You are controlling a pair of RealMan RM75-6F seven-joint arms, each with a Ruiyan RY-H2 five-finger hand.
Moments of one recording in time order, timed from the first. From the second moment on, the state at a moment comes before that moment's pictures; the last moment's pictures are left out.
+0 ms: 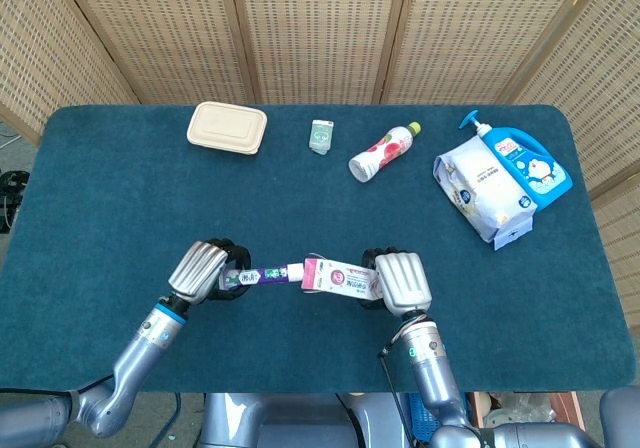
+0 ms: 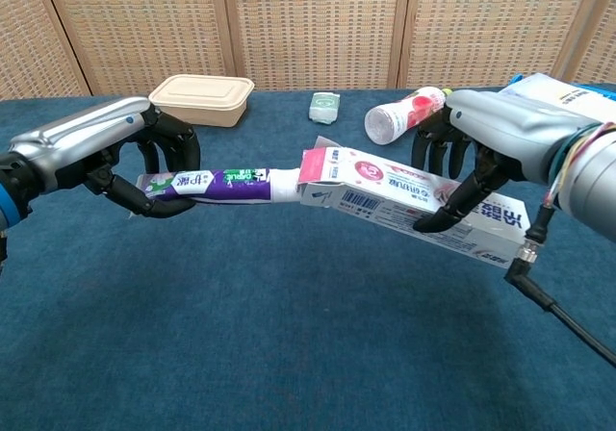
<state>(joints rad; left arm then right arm) -0.57 -1.55 -0.11 -1.55 1.42 1.14 0.10 0.60 -1.66 0.23 -1.91 -0.91 1.37 -0.80</state>
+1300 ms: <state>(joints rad) -0.60 -1.58 -0.11 -1.58 1.42 1.12 0.10 0.62 -1.64 0.22 -1.96 -0.88 1.36 -0.75</state>
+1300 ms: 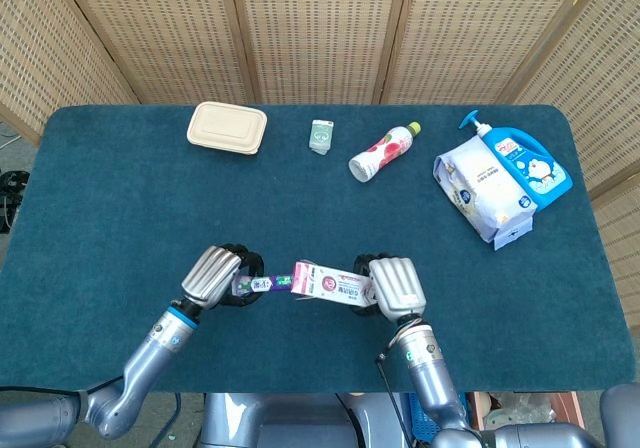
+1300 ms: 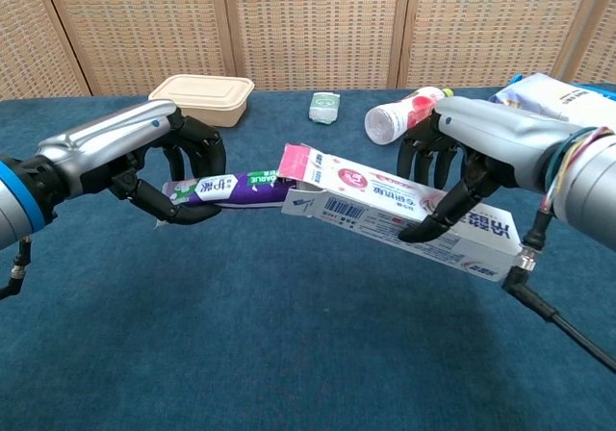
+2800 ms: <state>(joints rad) -0.66 -1.50 -0.17 -1.80 1.19 1.05 0.33 0.65 -1.60 0.18 -1.96 -0.93 1.25 -0.61</state>
